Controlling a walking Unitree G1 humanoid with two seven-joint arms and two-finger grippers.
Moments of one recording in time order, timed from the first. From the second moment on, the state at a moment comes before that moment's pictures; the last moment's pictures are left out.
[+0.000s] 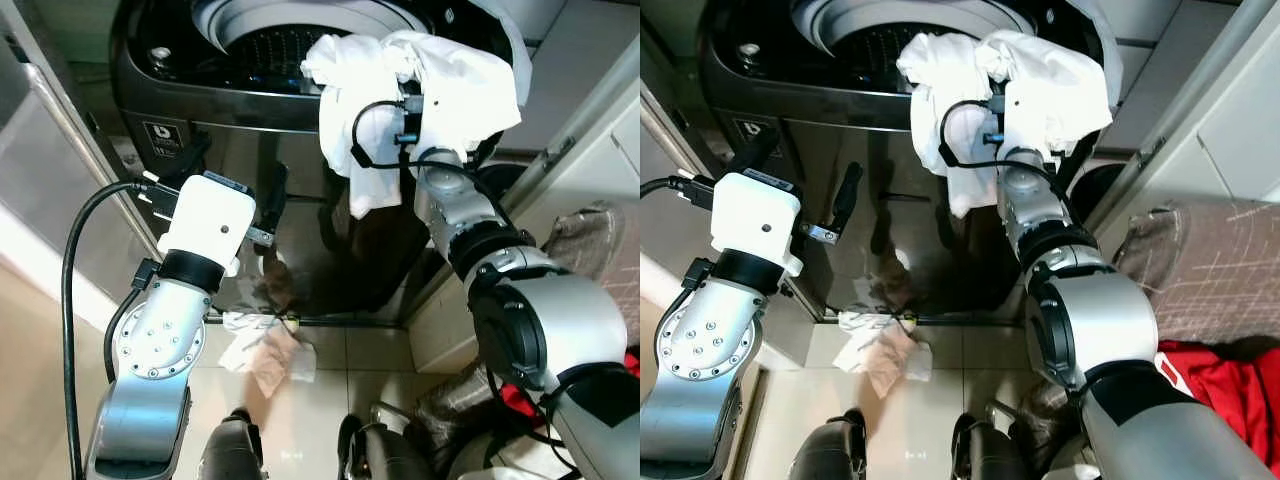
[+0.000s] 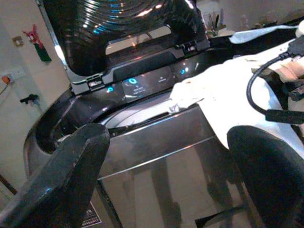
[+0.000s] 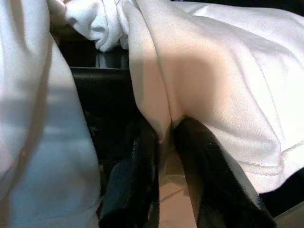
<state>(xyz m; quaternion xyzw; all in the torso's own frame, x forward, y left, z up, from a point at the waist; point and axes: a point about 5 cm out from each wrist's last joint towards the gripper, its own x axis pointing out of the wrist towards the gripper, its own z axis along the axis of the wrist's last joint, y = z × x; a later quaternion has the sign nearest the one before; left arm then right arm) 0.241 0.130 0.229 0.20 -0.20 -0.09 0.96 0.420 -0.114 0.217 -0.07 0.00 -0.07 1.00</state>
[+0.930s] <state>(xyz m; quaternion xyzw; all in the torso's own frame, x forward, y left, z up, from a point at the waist) 0.242 0.125 0.230 0.20 -0.21 -0.06 0.96 0.425 -0.062 0.300 -0.18 -0.09 0.07 0.98</state>
